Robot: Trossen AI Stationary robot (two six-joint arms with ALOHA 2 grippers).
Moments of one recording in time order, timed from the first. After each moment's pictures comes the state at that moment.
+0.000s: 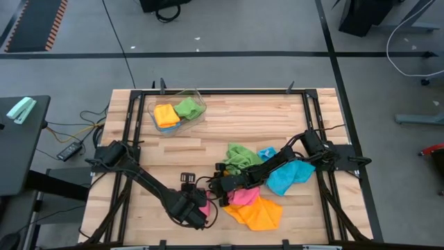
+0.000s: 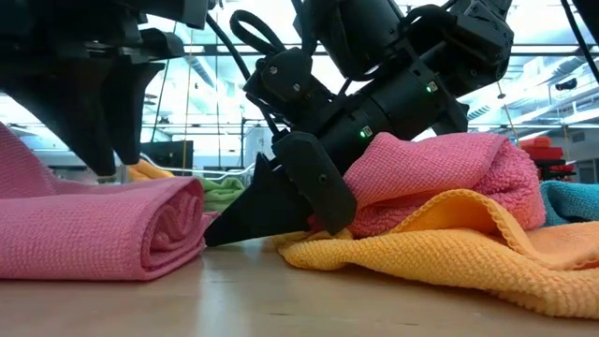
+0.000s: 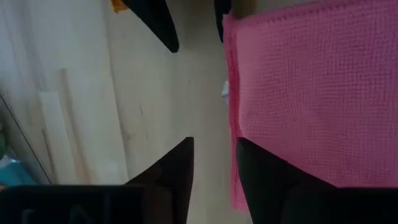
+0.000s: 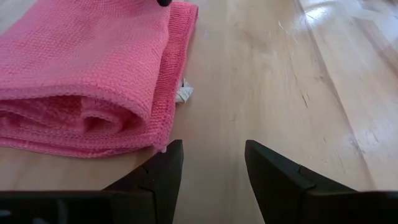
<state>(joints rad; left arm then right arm) -0.64 2.00 1.50 -1.14 -0.42 -0.56 0.32 2.20 1.17 0.44 0.25 0.01</state>
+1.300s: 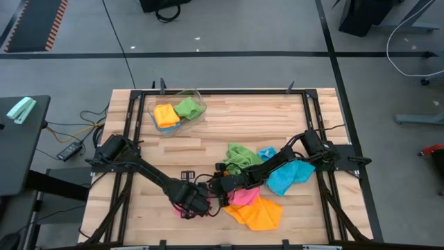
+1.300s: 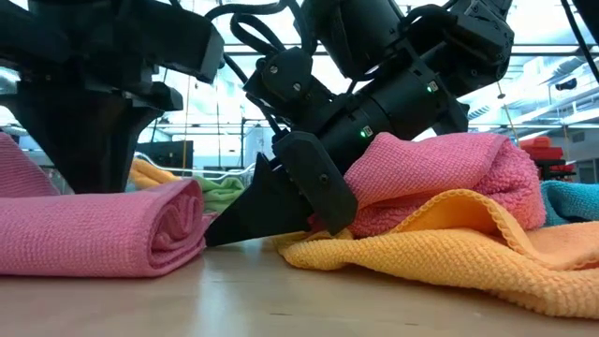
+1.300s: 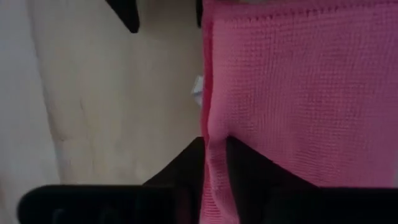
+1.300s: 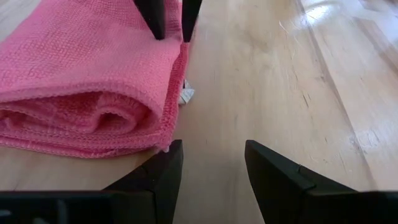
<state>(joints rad) -0.54 1.95 1.36 -0.95 -0.19 -0.57 0.32 2.20 1.17 0.44 0.25 0.01</state>
